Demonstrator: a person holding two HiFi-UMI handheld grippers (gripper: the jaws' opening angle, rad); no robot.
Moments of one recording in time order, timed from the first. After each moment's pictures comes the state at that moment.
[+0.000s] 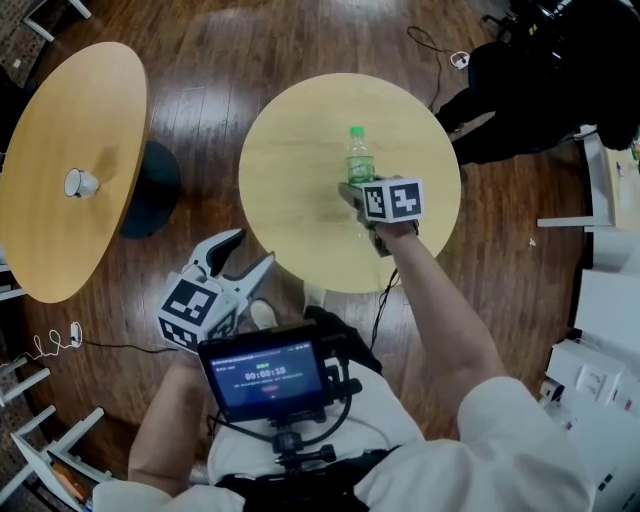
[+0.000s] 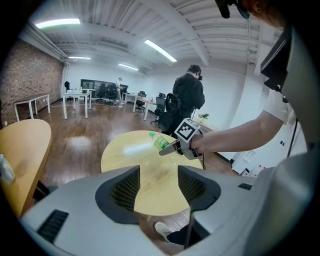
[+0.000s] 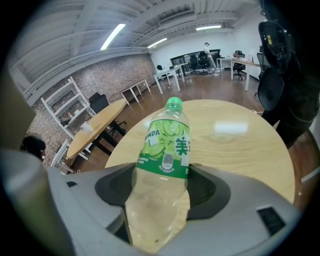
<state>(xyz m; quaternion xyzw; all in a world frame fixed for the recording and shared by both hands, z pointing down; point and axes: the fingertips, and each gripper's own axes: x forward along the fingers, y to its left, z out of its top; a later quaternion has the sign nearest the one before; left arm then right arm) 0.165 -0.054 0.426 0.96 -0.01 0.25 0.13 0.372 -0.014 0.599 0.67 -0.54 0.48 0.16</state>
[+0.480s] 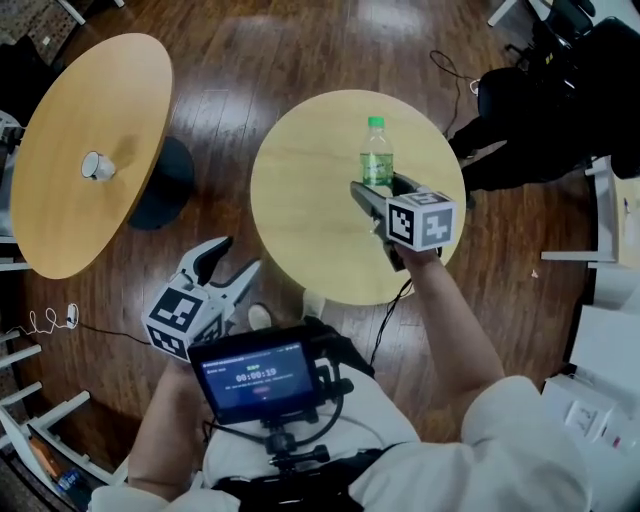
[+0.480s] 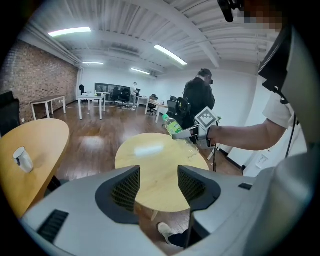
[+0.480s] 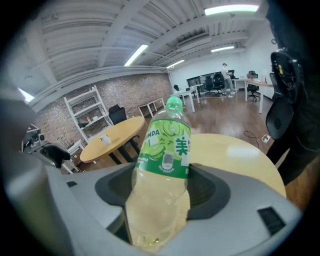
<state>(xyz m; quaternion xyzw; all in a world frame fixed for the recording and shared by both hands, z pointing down) 0.136 -0.065 0.410 0.96 -0.09 0.25 0.13 0.369 -0.032 0.495 0.68 -0.63 0.37 0.11</state>
